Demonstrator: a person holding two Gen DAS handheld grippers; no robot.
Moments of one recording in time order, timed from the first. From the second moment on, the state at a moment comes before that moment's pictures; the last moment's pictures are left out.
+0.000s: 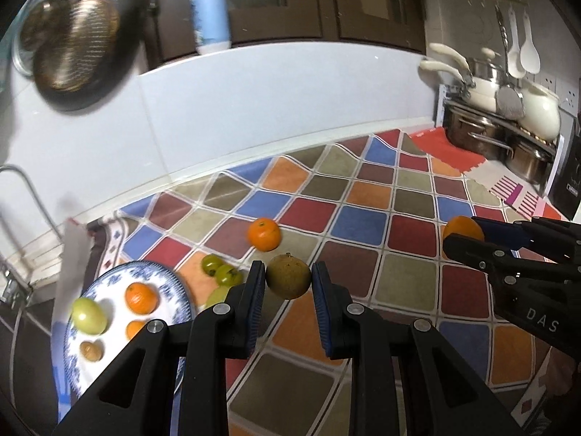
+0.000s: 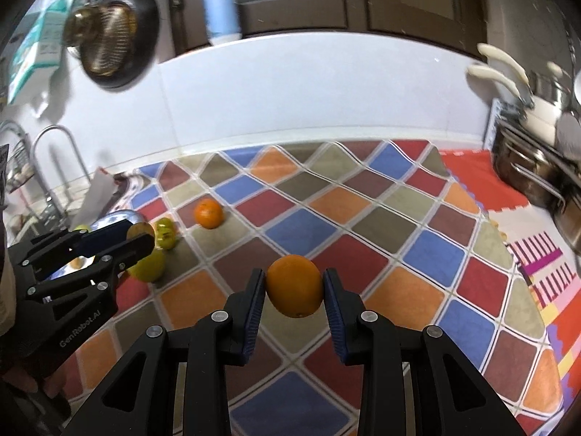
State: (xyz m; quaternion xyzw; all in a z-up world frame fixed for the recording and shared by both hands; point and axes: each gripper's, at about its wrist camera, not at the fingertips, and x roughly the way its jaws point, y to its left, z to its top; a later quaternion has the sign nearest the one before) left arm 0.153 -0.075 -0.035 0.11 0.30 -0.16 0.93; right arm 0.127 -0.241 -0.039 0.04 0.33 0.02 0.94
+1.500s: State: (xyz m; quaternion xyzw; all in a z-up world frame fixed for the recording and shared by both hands) left arm 0.088 0.095 -0.021 0.05 0.30 -0.01 0.95; right arm 0.112 -0.055 -0.010 -0.04 0.29 0.23 0.93
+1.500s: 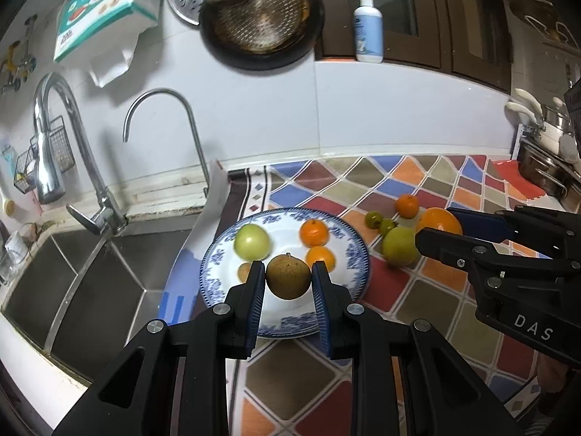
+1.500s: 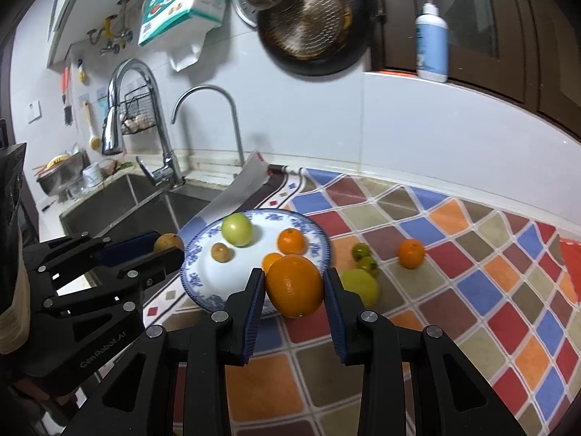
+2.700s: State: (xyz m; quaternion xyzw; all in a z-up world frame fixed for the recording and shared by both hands) left arm 0.166 0.152 -0.079 0.04 0.36 -0.06 0.93; right arm 0.193 0.022 -0.070 -0.05 0.37 0.25 0.89
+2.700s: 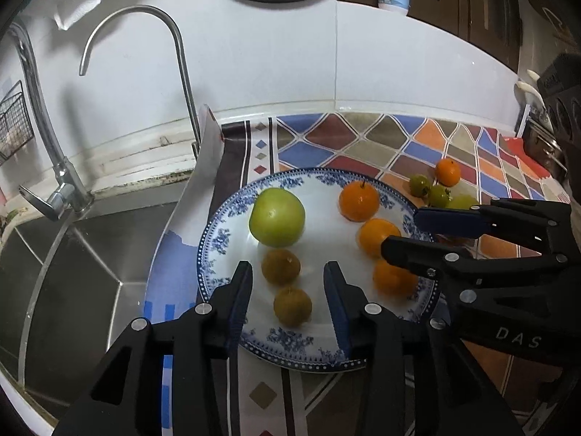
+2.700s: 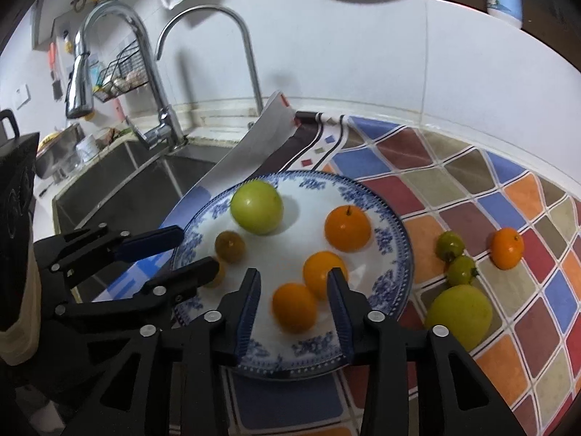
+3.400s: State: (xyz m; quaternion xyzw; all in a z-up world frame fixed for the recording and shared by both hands) left arm 0.107 0.103 -0.030 0.06 0.29 -0.03 0.96; right arm 0.144 -0.054 -0.026 -0.03 0.31 0.17 0.93
